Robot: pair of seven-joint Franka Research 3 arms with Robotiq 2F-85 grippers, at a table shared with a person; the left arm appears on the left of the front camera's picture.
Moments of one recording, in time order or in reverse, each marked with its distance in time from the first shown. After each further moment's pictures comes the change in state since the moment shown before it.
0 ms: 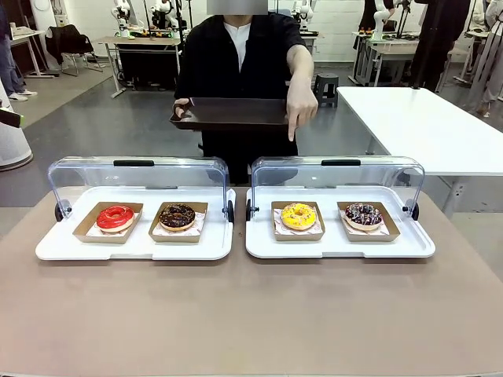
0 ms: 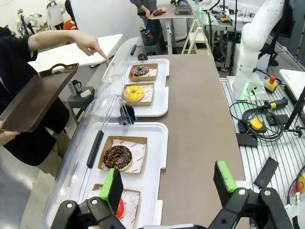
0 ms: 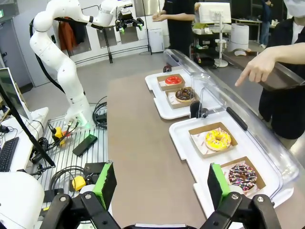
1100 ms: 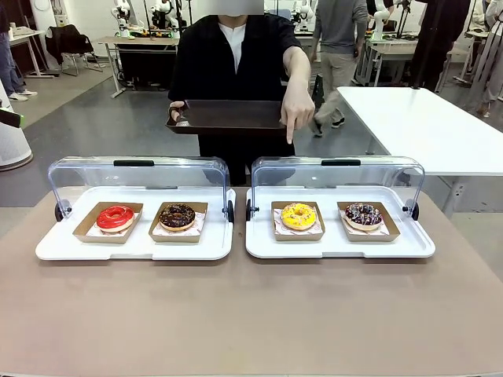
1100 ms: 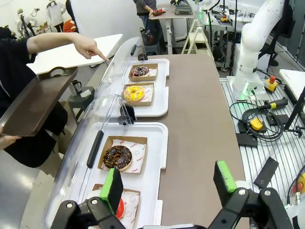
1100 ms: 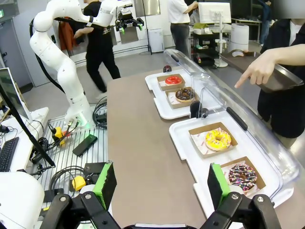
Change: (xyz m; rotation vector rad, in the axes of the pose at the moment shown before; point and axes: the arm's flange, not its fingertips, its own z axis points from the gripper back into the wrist) left arm 0.000 0.000 0.000 0.000 0.000 0.000; right arm 0.000 0.000 0.000 0.000 0.000 0.000
